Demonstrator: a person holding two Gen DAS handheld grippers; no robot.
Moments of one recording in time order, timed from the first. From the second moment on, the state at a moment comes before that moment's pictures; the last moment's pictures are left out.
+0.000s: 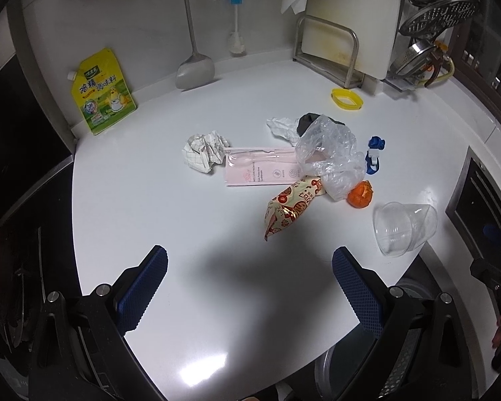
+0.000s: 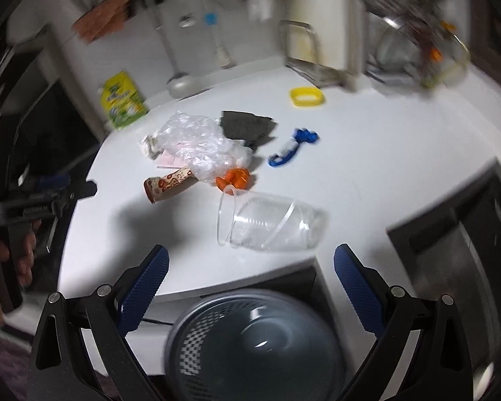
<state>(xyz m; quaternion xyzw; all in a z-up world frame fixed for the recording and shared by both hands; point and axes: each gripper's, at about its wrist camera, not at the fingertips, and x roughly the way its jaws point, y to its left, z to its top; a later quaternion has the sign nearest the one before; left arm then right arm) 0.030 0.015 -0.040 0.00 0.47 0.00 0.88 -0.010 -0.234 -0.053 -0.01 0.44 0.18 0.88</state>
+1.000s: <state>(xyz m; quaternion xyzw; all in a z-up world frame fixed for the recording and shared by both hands) 0.111 0.008 -0.108 0.04 0.54 -0.06 0.84 0.095 -0.177 -0.142 -0.30 0.49 0.31 0.76</state>
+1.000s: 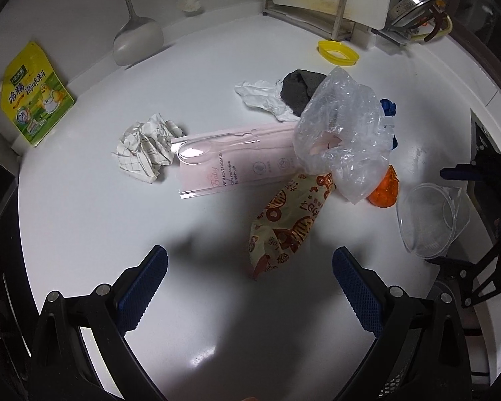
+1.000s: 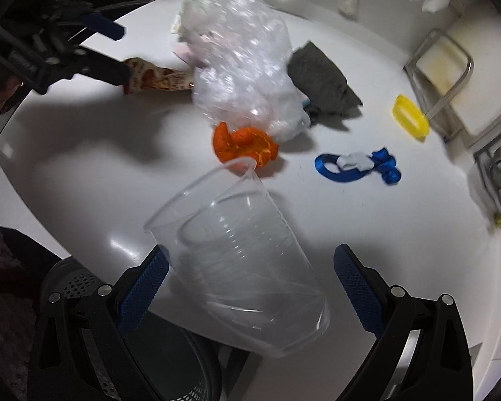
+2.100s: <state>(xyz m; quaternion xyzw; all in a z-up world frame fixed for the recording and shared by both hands) 0.131 -0.008 -0.146 0.08 0.54 -0.10 0.83 0.082 -0.209 -0.107 -0.08 0.50 0.27 0.82</state>
